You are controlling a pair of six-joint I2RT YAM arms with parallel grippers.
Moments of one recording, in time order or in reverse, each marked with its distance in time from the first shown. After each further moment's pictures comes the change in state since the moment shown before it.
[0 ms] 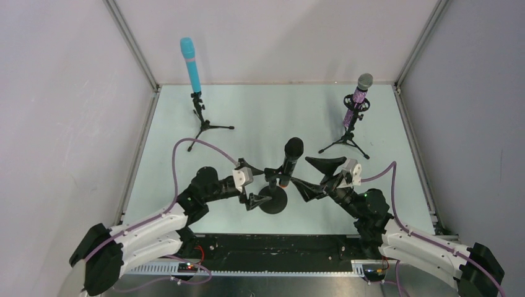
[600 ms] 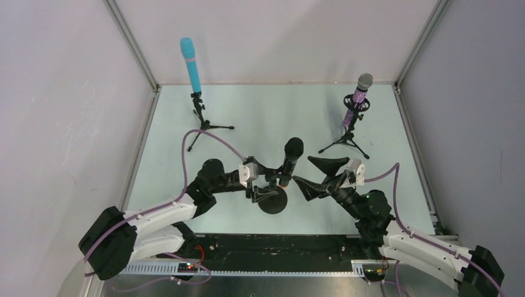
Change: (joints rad) left arm 0.005 0.204 0.090 0.172 0.162 -0.012; right arm 0.000 -0.030 -0.008 -0.013 0.040 0.018
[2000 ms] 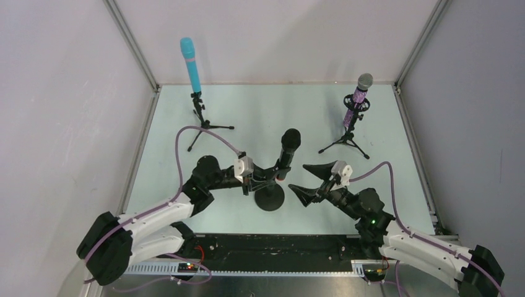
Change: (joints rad) left arm 0.043 -0.026 0.035 -0.007 0.059 -0.082; right arm 0.003 -0.005 0.000 -0.192 -0.053 -0.050
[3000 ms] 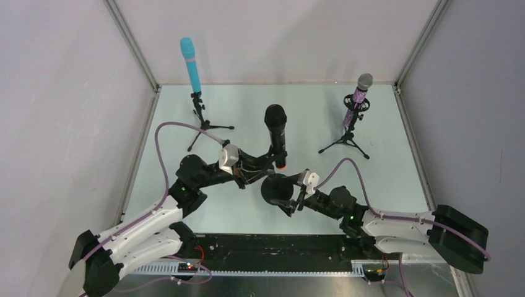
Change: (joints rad) left arm -0.020 -0.177 0.112 -0.043 -0.085 -0.192; right arm 0.154 0.434 0.029 0.235 -0.034 -0.138
